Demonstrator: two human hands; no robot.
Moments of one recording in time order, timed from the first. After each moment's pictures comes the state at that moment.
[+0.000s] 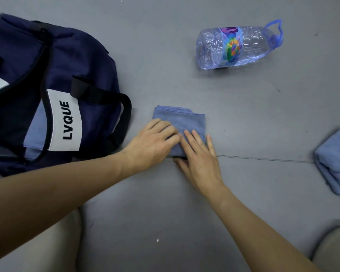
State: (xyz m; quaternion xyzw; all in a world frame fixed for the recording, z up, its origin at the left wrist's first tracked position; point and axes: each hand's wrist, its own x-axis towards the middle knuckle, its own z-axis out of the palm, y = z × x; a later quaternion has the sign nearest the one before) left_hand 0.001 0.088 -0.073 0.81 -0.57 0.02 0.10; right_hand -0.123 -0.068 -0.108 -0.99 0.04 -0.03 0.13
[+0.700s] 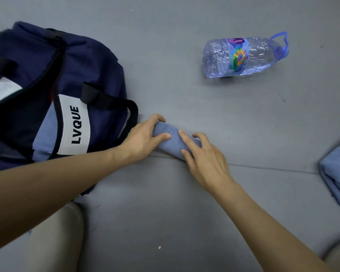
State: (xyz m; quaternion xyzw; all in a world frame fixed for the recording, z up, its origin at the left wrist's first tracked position) left_hand 0.032 0.102 -0.063 0.89 -0.18 -0.29 0.31; right_hand -0.095 -0.078 -0.061 -0.97 0.08 0.12 0.21
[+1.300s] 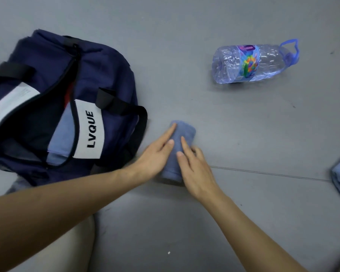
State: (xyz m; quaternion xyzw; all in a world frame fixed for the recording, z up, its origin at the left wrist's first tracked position) left_hand -0.003 0.107 -0.072 0.83 -0.11 -0.33 0.44; right_hand -0.090 -0.029 -0.056 -0.86 0.19 0.18 0.43
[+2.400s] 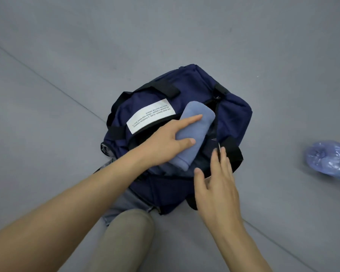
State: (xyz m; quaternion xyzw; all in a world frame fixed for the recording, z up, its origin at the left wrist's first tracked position) left_hand 0.099 0.319 0.033 0.83 -0.05 -0.19 0.52; right_hand 0.007 0.155 0.046 -0.93 0.07 0.15 0.33
